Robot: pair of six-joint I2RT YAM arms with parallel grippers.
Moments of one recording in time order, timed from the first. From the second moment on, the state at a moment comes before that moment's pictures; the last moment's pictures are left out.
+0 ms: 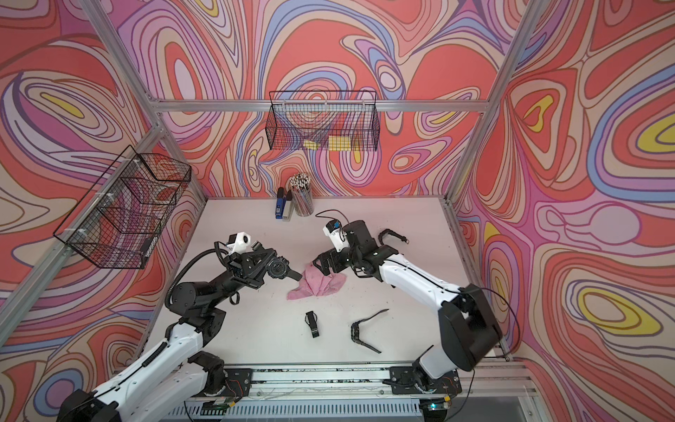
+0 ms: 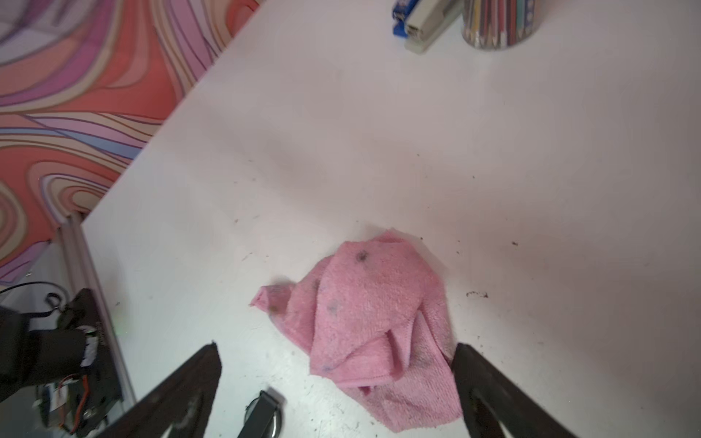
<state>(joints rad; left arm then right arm) -0.35 0.84 0.38 1.02 0.68 -1.91 0.60 1.61 1.11 -0.29 -0.28 0.15</state>
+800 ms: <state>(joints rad) -0.35 0.82 0.35 0.83 0.62 -1.78 0.73 1.34 1.04 -0.21 -0.12 0.27</state>
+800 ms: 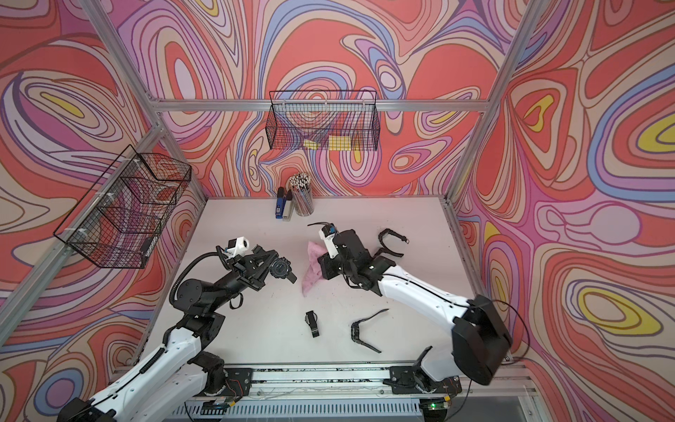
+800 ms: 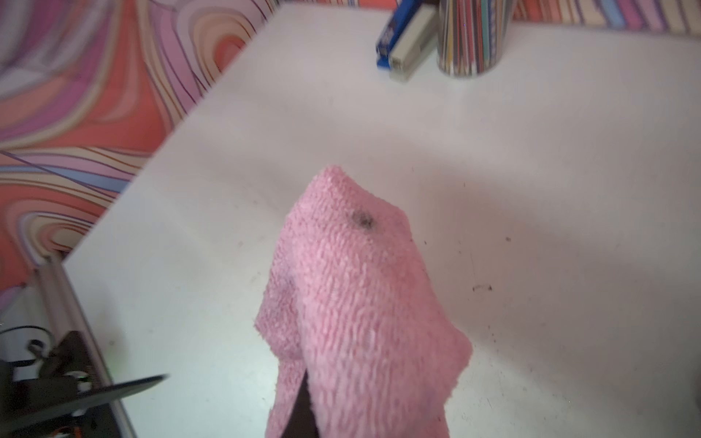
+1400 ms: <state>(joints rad) -0.34 0.85 0.43 0.66 0.49 -1.62 0.96 1.39 1.19 -0.05 -0.02 0.21</state>
